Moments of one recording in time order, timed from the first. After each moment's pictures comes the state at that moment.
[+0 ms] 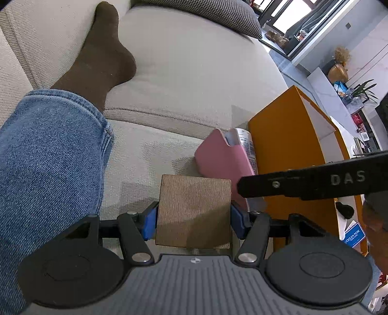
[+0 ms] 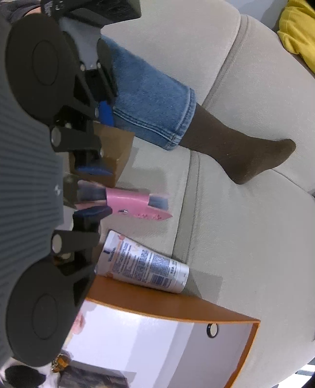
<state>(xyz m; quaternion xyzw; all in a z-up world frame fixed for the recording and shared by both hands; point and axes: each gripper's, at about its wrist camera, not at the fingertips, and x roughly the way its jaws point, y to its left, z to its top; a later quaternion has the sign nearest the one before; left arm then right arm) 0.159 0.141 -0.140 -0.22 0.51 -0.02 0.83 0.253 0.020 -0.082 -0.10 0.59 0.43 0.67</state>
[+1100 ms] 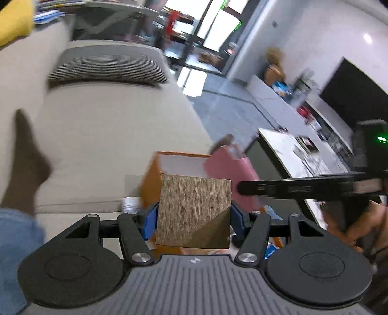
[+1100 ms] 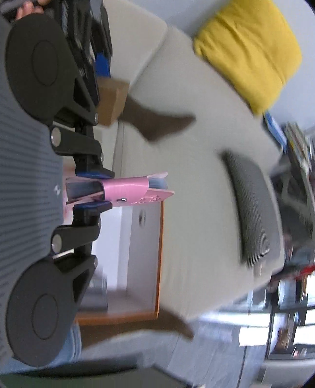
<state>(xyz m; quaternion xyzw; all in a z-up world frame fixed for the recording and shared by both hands) 0.177 0.023 0.004 -0.14 0.42 -0.14 0.89 0.287 -0.144 0.032 -0.03 0.46 0.38 0.80</state>
